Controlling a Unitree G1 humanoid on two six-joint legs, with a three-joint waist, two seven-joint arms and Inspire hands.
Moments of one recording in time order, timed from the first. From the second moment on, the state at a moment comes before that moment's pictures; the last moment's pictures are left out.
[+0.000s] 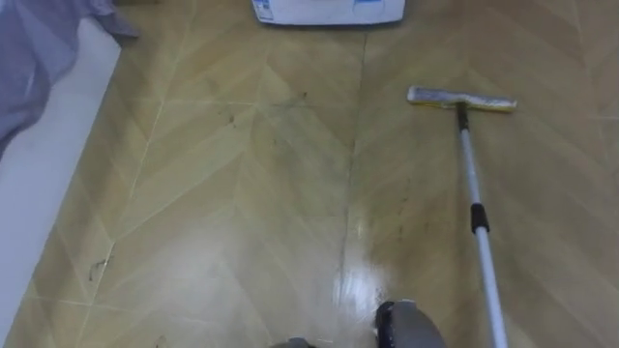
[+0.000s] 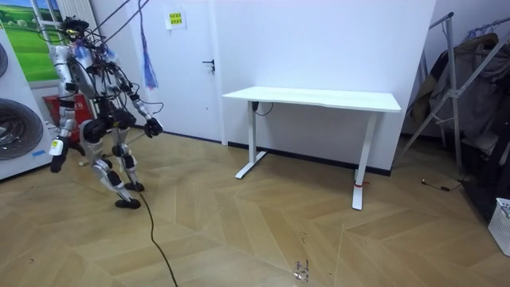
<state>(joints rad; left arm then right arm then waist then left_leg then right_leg) 0.14 0.18 -0.09 1.00 -0.04 0.19 0.30 0.02 -0.32 0.23 1.47 0.36 0.24 -0.05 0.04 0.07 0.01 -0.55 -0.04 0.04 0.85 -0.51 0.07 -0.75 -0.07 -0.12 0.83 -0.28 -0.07</state>
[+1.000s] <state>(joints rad) 0.16 0.21 0.00 1.08 -0.03 0.12 0.27 0.03 -0.33 0.20 1.49 0.20 0.10 0.00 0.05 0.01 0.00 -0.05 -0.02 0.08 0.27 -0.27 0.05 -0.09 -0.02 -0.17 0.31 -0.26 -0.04</state>
